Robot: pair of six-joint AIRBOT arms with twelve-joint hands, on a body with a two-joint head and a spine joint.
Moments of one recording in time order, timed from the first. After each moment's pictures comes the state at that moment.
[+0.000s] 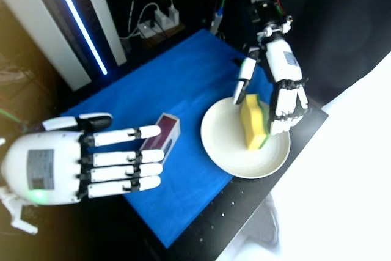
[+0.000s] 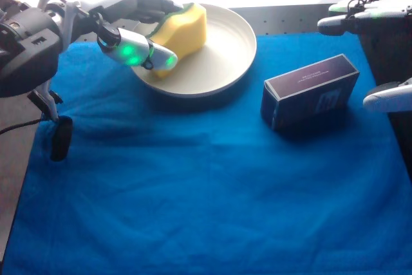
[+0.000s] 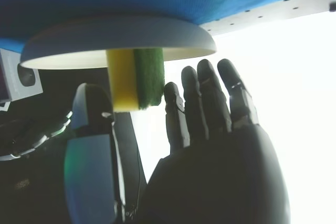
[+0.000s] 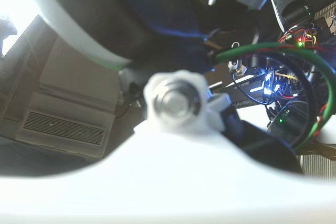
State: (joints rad) left arm 0.58 -1.33 1.66 0.09 -0.38 0.58; right arm -0.93 -1.07 1.56 -0.39 1.07 0.00
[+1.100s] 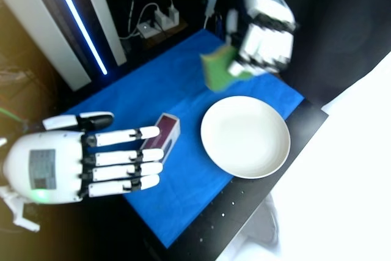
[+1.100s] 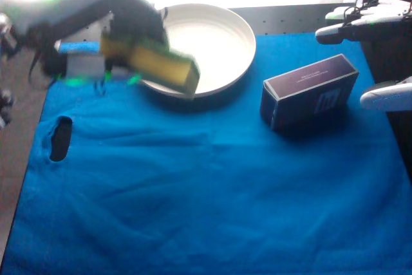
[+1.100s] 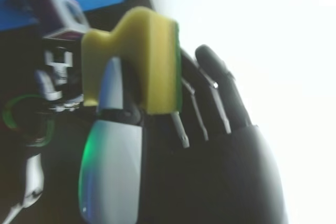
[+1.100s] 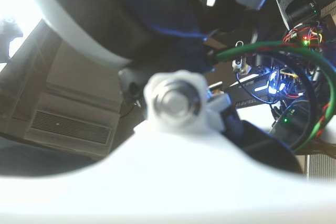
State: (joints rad) left arm 0.64 -0.92 1.17 0.28 -0.73 0.68; right arm -0.93 -1.07 1.55 -0.39 1.06 0.03
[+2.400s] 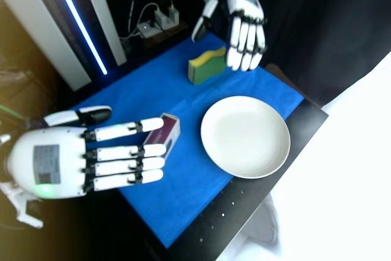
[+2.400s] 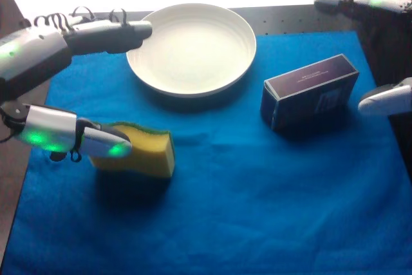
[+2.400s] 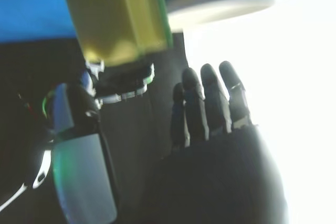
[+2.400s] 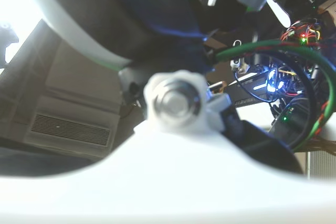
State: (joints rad) left arm 0.91 -0.85 1.07 0.08 -0.95 0.67; right arm -0.90 -1.10 1.59 -0.41 1.06 0.04
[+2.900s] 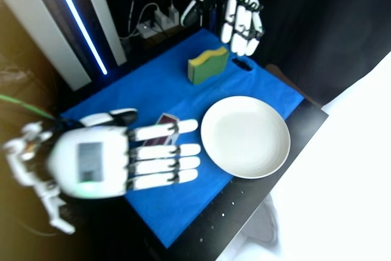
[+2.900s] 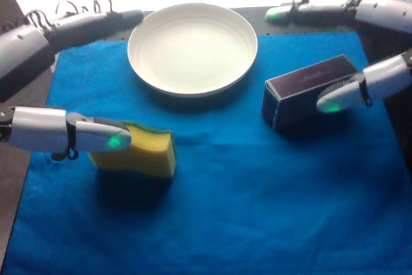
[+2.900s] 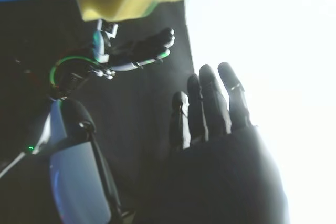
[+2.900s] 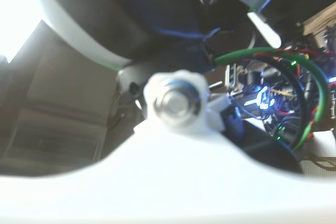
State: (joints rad) left arm 1.00 -0.85 1.03 -0.05 -1.13 0.67; right arm -0.73 -1.20 1.67 -0.65 0.86 0.06
